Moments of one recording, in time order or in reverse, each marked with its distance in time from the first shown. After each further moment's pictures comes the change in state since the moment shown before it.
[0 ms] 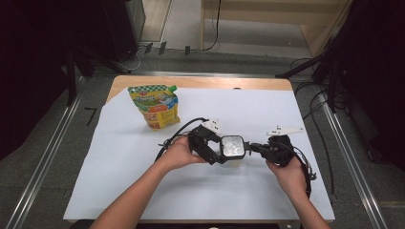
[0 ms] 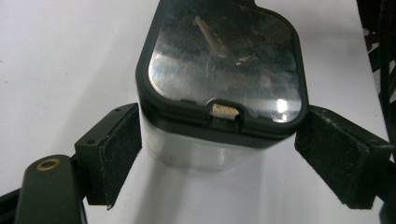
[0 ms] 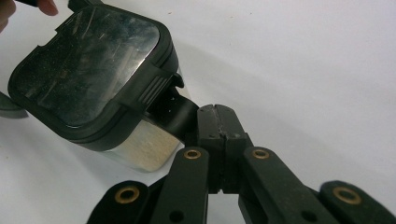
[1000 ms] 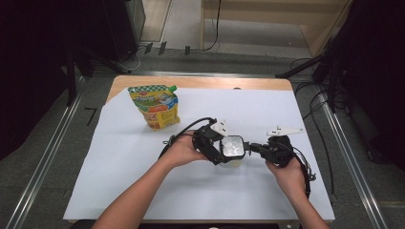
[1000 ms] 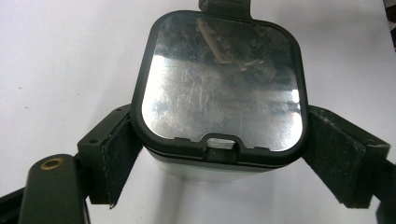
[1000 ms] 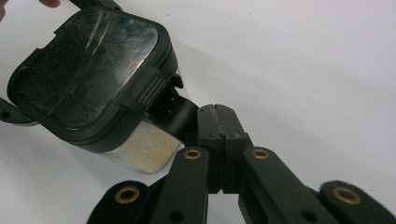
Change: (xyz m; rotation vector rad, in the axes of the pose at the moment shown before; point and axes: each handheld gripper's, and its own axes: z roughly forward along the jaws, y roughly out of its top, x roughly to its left) left arm -0.008 0.016 0.002 0.049 0.063 0.096; right arm 0.001 -0.001 0.001 -0.010 -0.004 0.009
